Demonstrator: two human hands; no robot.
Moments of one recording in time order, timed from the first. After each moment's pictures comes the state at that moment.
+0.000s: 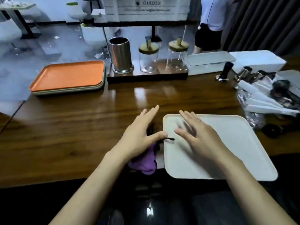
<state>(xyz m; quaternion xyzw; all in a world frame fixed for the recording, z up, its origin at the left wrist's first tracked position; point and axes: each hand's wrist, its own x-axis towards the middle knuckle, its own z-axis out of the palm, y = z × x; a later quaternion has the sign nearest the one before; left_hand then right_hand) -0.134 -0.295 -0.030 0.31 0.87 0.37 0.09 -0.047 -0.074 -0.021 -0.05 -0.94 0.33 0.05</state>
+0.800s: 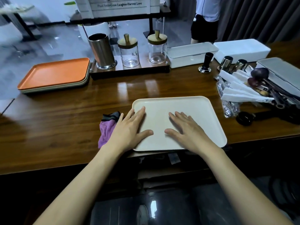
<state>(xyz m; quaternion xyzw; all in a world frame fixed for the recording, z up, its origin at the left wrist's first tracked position) -0.127 -0.243 -0.069 0.29 0.94 0.14 0.04 -0.030 -0.008 -0.057 -0.02 -0.97 0.25 -0.05</state>
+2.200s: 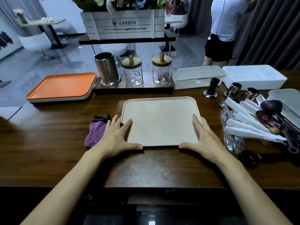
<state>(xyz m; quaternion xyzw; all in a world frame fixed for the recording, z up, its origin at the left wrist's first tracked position) -0.183 -0.238 -0.052 0.19 0.97 0.12 0.09 -0.084 0.093 -0.036 -0.06 -0.94 0.32 -0.04</state>
